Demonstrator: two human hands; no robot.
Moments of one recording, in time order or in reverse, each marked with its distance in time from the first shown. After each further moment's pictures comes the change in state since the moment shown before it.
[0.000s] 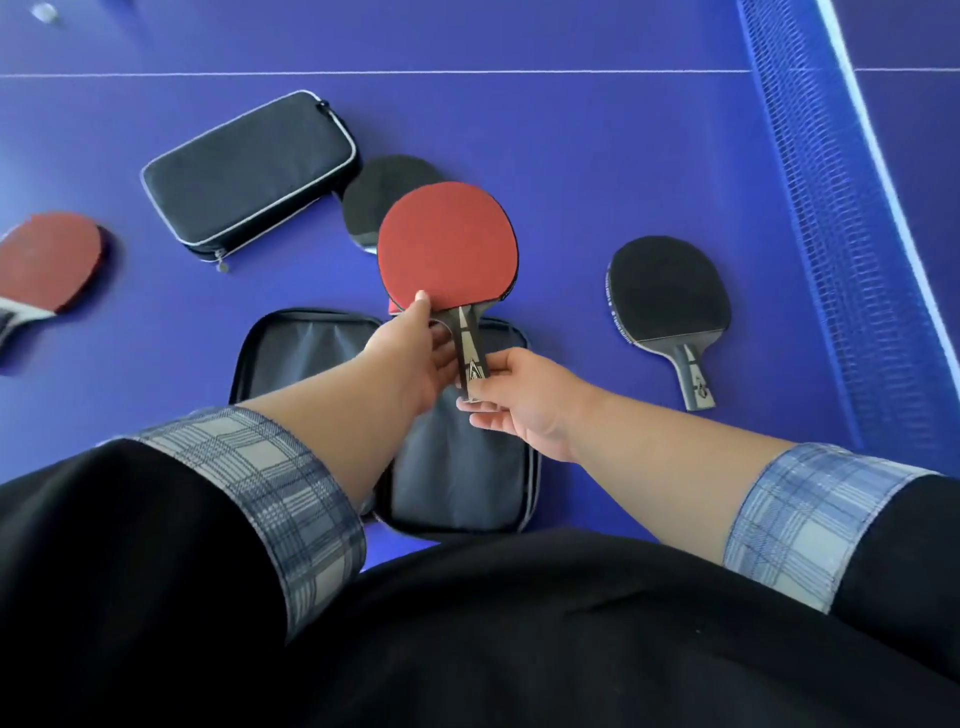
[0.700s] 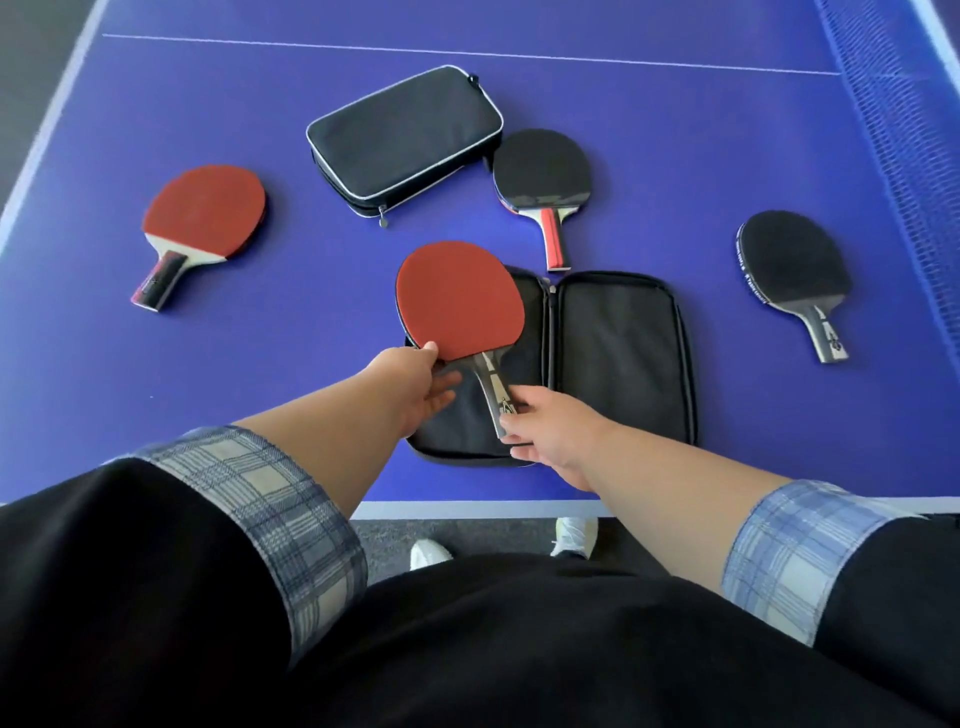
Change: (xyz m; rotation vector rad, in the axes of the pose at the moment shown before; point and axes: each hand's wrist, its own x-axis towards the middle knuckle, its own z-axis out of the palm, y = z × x) left_hand 0.002 0.027 -0.244 0.228 -0.017 -0.033; right_hand 0.009 0.088 0.196 -0.296 0.128 0.064
